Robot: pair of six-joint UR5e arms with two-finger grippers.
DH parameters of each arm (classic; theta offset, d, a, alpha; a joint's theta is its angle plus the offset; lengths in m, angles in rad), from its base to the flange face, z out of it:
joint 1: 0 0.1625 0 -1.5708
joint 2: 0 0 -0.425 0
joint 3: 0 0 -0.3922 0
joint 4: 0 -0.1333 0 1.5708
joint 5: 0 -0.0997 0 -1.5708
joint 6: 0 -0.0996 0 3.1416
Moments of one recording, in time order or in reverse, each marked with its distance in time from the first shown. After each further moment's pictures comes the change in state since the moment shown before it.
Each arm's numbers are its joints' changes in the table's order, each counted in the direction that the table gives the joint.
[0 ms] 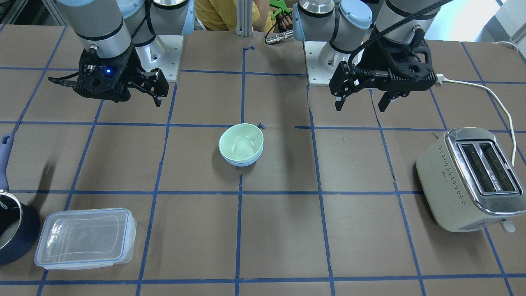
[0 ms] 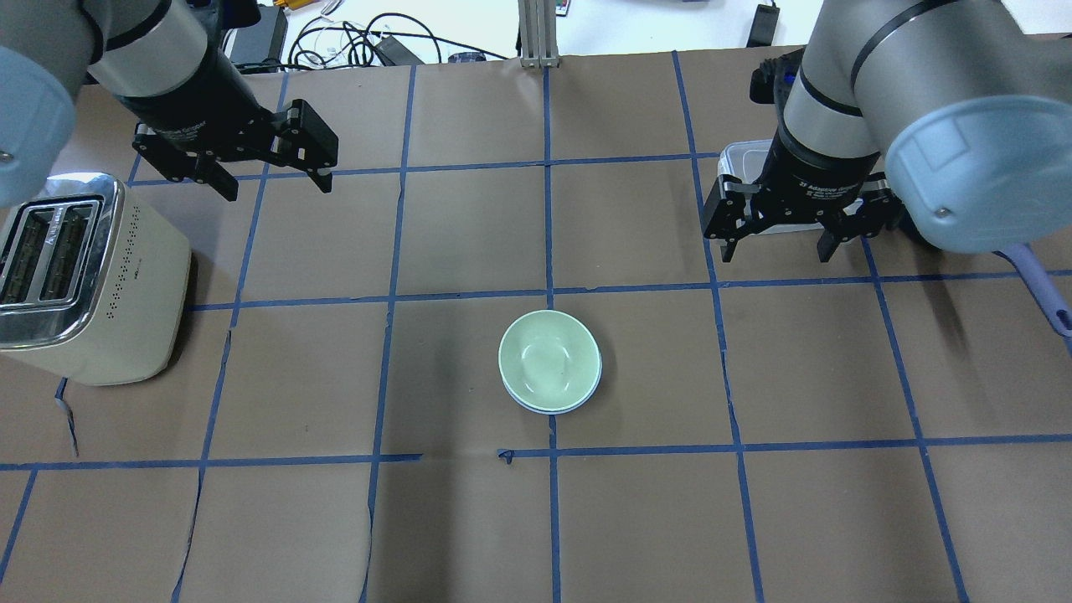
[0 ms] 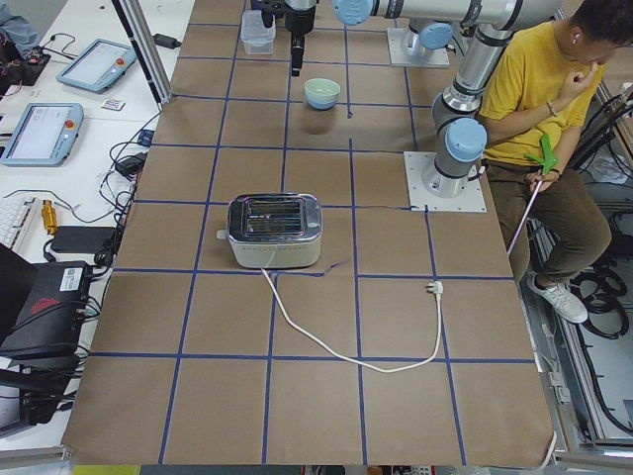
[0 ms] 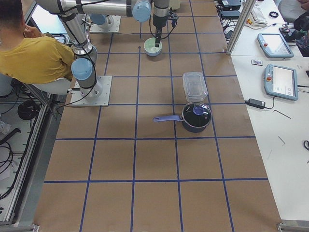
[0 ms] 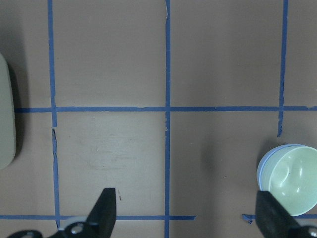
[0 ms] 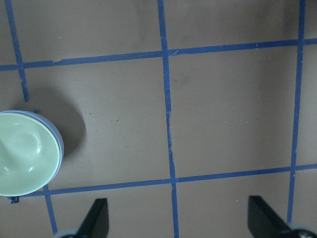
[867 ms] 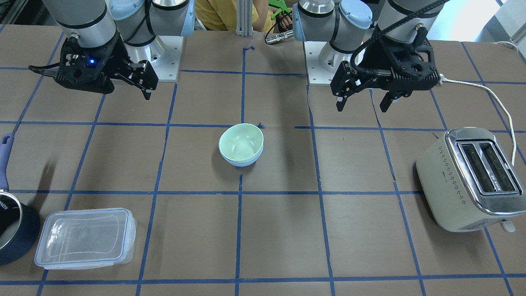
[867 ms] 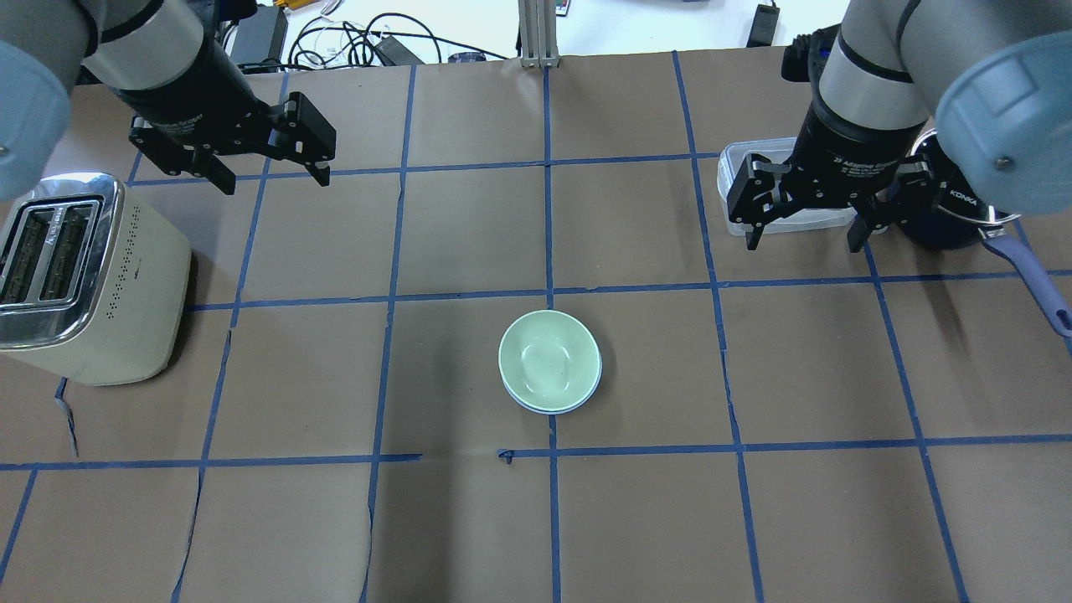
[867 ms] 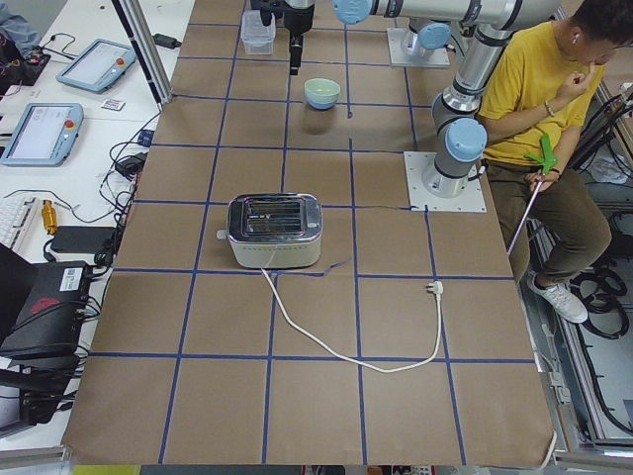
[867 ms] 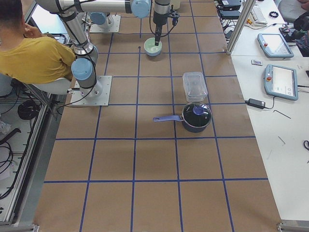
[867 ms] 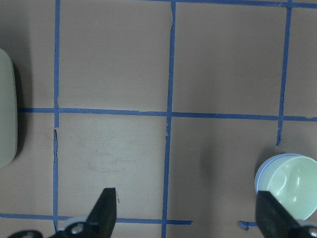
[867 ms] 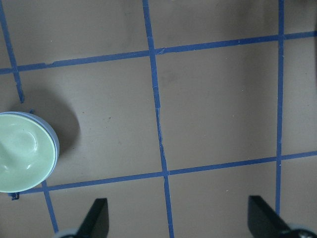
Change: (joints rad) left arm 0.002 0.003 -0.008 -0.003 0.000 0.000; right arm -0.029 0.004 0.055 -0.066 0.007 -0.003
